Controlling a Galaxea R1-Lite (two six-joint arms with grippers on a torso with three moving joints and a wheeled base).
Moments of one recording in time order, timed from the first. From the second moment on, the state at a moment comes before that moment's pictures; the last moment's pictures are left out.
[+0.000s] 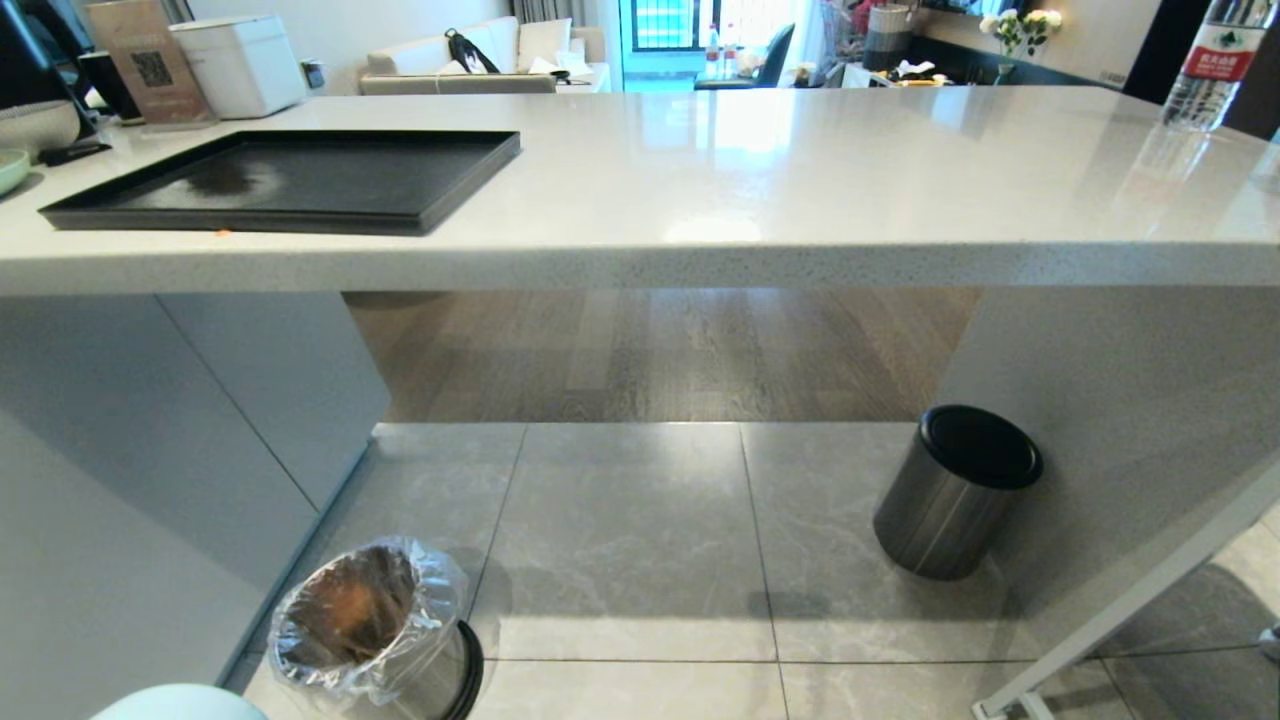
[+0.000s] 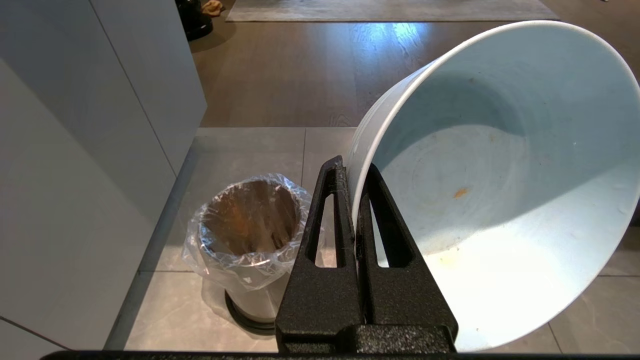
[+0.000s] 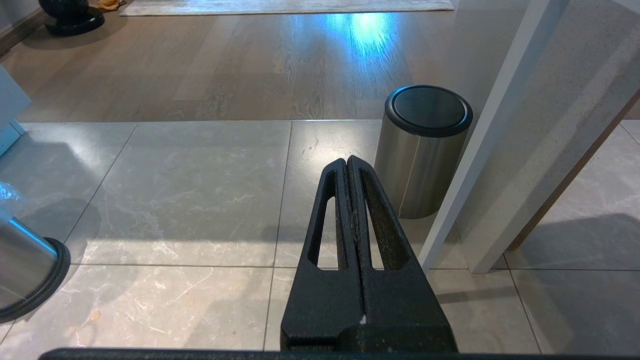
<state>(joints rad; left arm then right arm) 0.00 0.00 0.00 -0.01 -0.02 -0.01 0.00 0.00 0.00 0.00 0.00 0.00</state>
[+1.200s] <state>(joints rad) 0.00 0.00 0.00 -0.01 -0.02 -0.01 0.00 0.00 0.00 0.00 0.00 -0.01</state>
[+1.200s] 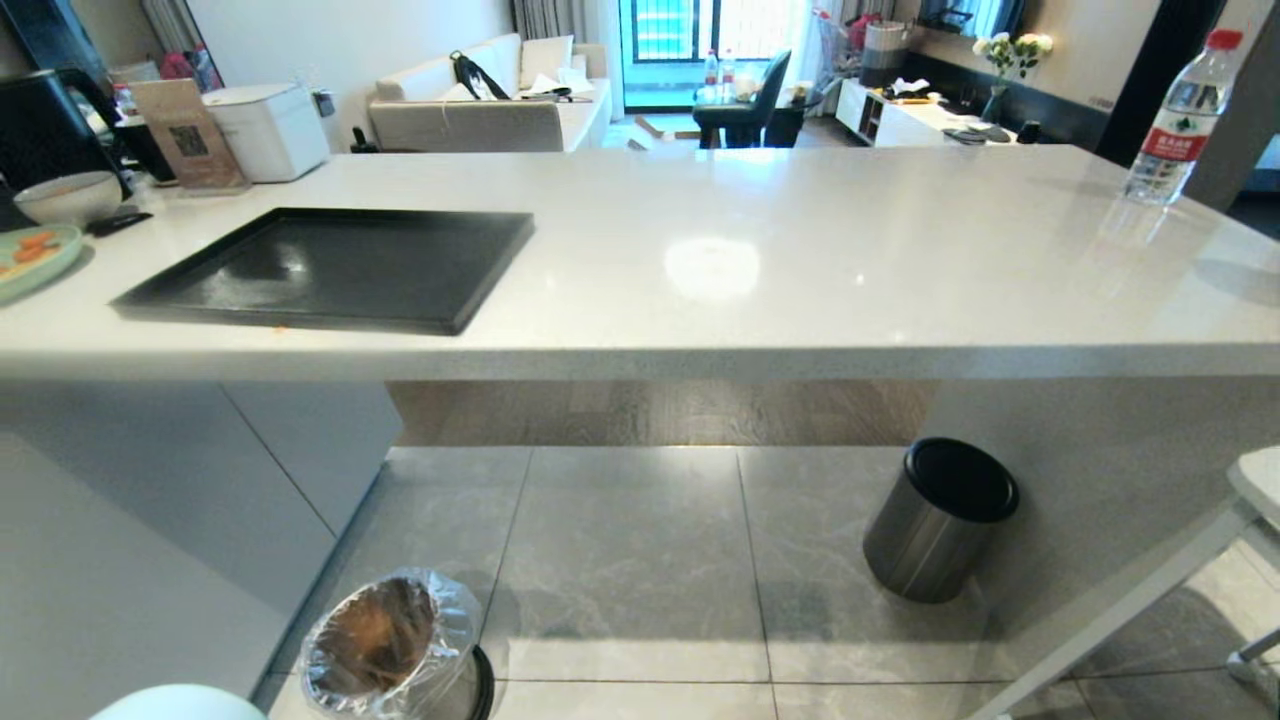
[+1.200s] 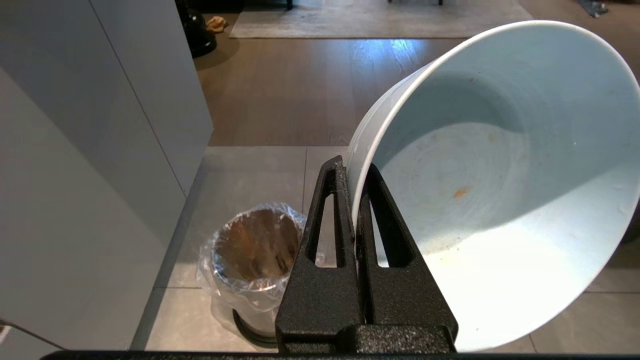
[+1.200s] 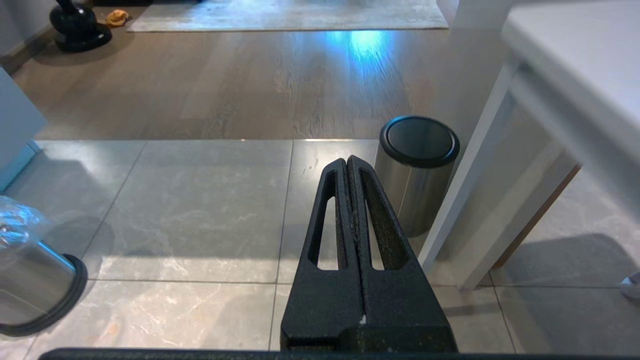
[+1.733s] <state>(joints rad) 0.00 0.00 0.00 -0.01 -0.02 -0.01 0.00 0.00 0.00 0.00 0.00 -0.01</state>
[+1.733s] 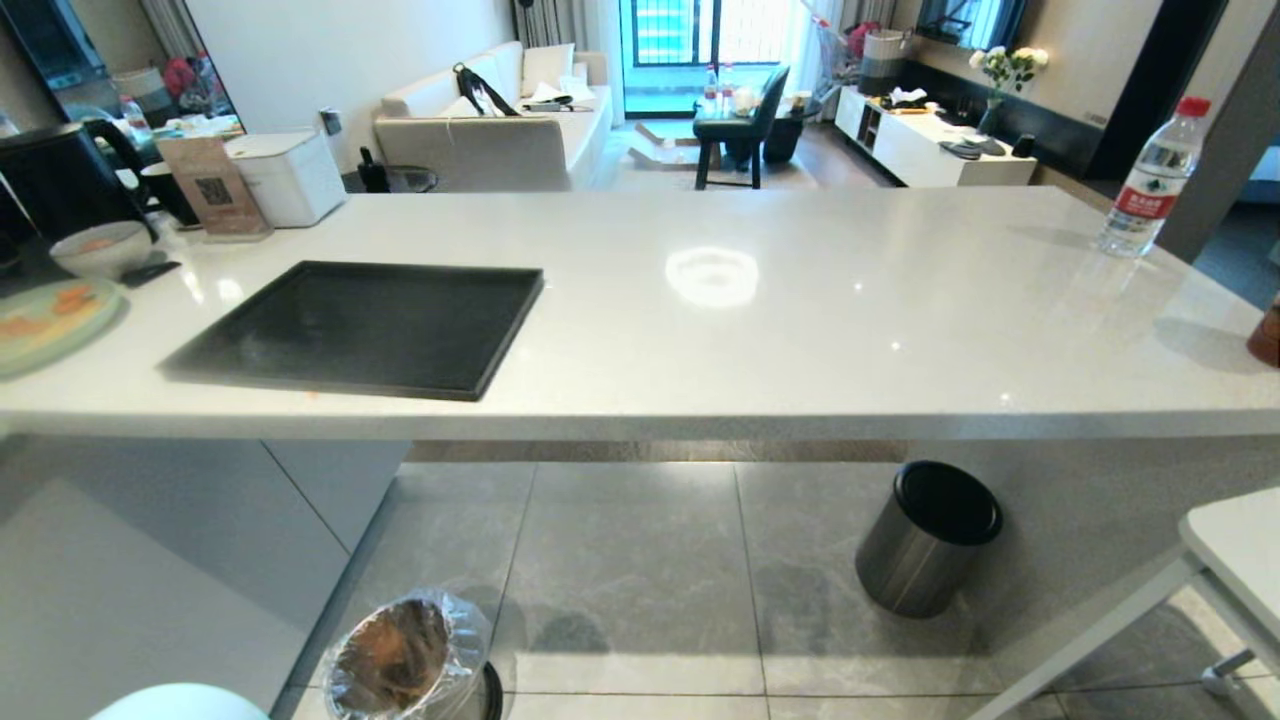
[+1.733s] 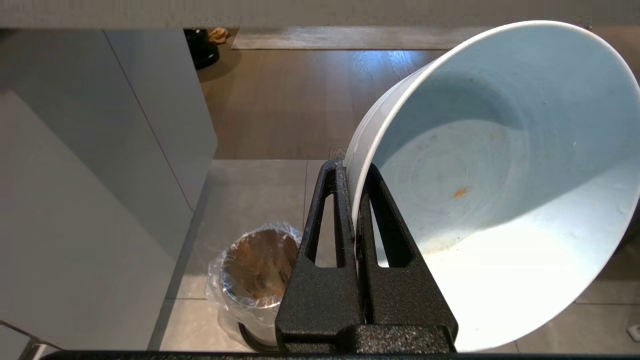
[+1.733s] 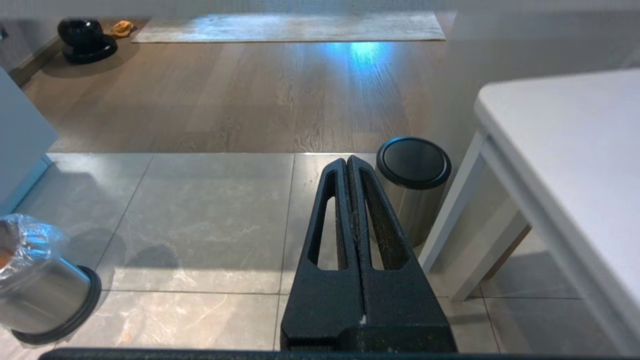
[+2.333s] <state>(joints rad) 0.00 0.00 0.00 -0.01 -0.02 -0.01 0.00 0.00 0.00 0.00 0.00 -0.01</state>
